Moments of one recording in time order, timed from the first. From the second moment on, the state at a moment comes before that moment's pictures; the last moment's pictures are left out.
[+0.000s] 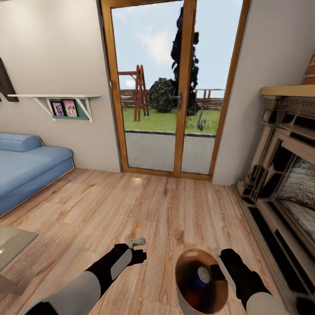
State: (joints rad) left arm -0.70 -0.09 -0.57 -0.46 0.78 0.48 0.29; right arm -0.53 -0.04 0.03 -0.69 0.01 0.87 -0.10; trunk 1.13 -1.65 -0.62
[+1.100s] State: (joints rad) left arm -0.70 -0.09 -0.57 -0.46 0.78 0.48 0.29; right arm -0.61 -0.04 0.03 -0.96 0.02 1.05 -0.10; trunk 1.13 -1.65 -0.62
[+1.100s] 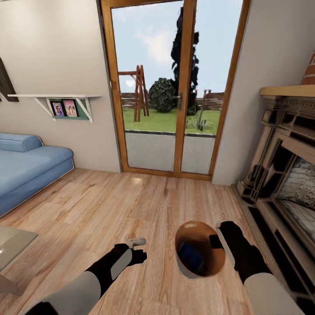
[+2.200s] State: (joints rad) left arm -0.70 -0.10 -0.57 -0.35 0.78 0.52 0.28; right arm -0.61 -0.04 0.03 -1.08 0.01 1.05 -0.10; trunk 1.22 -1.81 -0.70
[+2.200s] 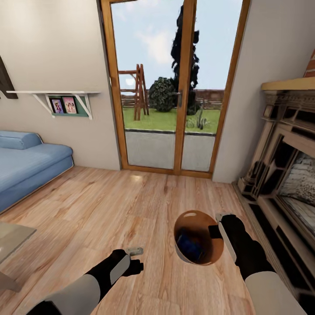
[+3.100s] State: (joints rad) left arm -0.67 -0.09 -0.56 -0.30 0.79 0.50 0.19; right arm -0.61 -0.03 0.04 -1.08 0.01 1.05 -0.10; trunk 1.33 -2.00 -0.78
